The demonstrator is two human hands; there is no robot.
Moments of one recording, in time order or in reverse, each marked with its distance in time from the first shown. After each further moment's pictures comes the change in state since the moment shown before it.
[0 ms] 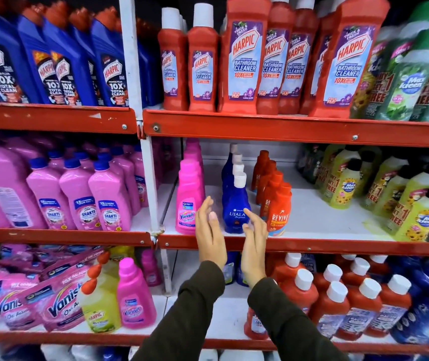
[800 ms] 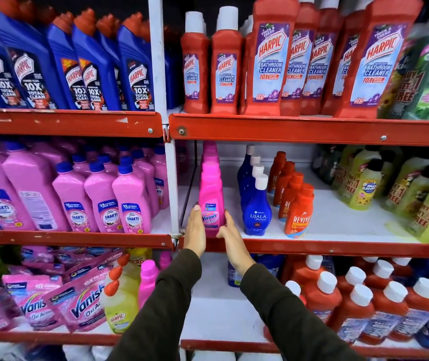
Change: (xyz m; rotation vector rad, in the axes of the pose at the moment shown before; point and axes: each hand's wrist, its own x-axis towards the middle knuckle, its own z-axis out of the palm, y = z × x) left_hand 0.069 -0.026 -0.077 -0.112 -0.195 -0.476; right_hand 0.003 -0.002 0.081 -0.045 -0.449 0.210
